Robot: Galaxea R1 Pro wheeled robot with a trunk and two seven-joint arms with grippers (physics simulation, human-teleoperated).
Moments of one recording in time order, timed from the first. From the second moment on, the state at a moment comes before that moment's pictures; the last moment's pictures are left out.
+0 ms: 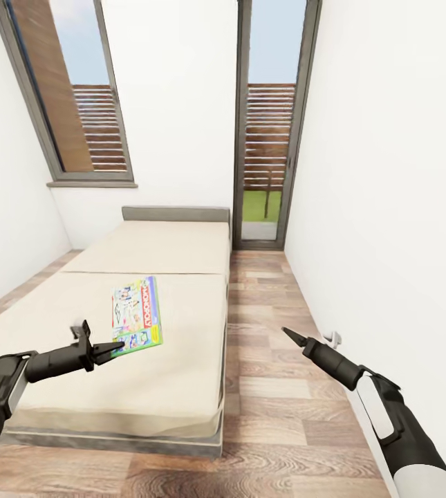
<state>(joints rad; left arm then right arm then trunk) -0.68 0.36 0.30 -0.72 0.03 1.02 -1.57 -0.49 -0.10 -0.20 -1.01 -0.53 0.49 0.72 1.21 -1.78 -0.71</state>
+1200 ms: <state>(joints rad) -0.69 0.36 0.29 -0.72 0.03 1.01 -1.57 -0.49 -0.10 -0.20 -1.01 -0.53 0.48 0.69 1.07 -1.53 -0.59</state>
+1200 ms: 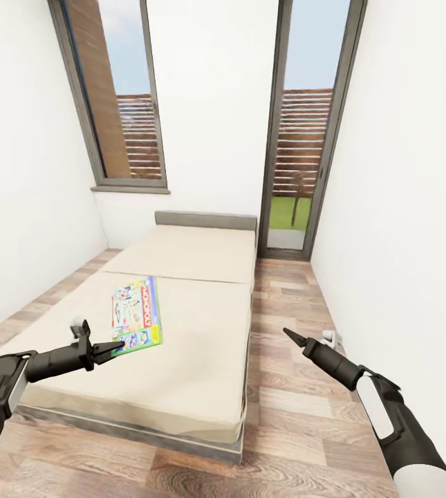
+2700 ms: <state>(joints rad) -0.68 0.39 0.31 -0.72 0.04 1.01 -1.57 -0.49 -0.08 -0.20 -1.01 -0.52 0.45 0.64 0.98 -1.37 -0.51</state>
